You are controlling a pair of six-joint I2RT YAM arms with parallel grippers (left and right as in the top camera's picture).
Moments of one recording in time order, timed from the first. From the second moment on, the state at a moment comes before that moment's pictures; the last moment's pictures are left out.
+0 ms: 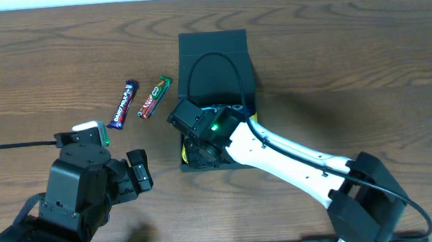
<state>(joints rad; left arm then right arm) -0.43 0.84 1.28 -1.33 -0.17 -0.56 0.91 1.83 1.40 -0.92 -0.06 0.77</state>
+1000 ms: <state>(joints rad) -0.43 0.84 1.28 -1.34 -0.17 -0.56 0.87 1.84 1.40 -0.80 -0.05 0.83</state>
